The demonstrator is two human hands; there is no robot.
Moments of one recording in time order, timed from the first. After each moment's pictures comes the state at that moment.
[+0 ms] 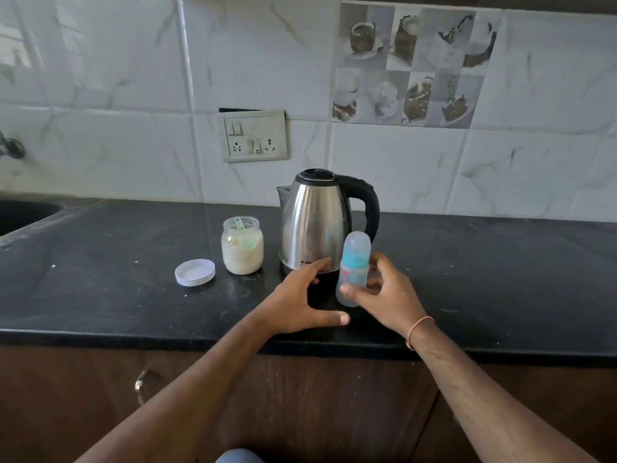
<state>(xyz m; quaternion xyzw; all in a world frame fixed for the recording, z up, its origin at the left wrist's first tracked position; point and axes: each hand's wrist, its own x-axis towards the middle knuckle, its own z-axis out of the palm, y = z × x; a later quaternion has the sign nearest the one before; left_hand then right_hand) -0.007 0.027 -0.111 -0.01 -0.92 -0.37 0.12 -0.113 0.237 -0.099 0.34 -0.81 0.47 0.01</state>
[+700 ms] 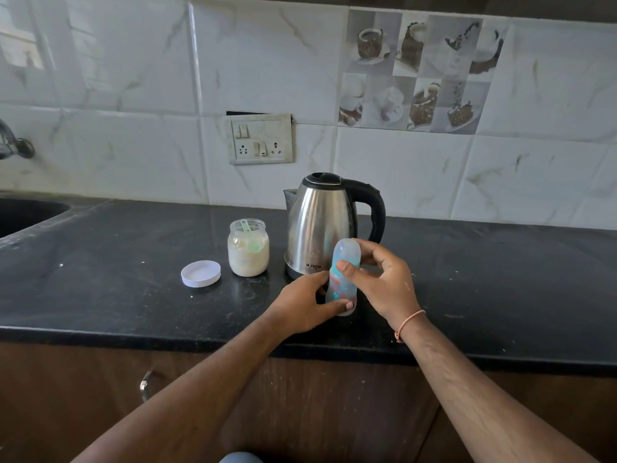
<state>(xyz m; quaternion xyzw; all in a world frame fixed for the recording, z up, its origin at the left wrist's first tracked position) -0.019 0.033 -0.115 0.03 -0.92 -0.37 0.13 -0.101 0.209 -0.081 0.35 -0.72 0.59 0.08</state>
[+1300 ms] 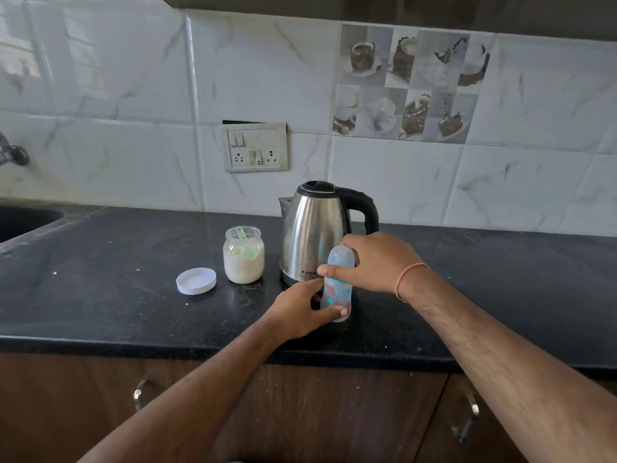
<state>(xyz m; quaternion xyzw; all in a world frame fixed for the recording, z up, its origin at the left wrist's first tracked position) -0.018 0.035 -0.112 0.05 -0.92 -0.36 0.12 -0.102 0.208 0.007 0.42 -0.90 0.08 0.11</state>
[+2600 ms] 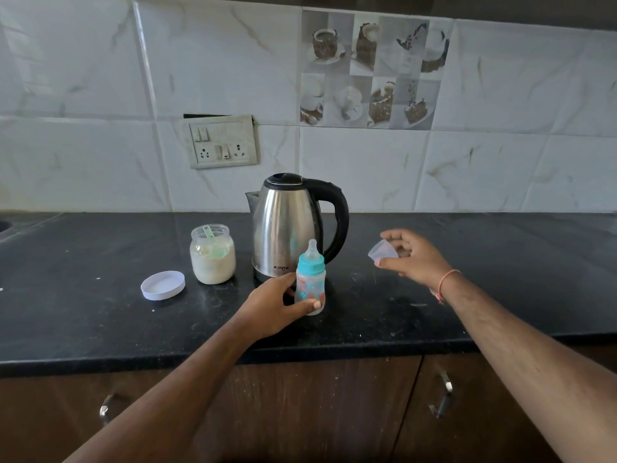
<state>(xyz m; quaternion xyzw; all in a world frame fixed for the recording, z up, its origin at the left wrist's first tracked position) -0.018 0.033 -0.111 0.04 -0.92 -0.36 0.12 -0.206 0.310 -0.058 0.27 -0.84 0.48 0.01</state>
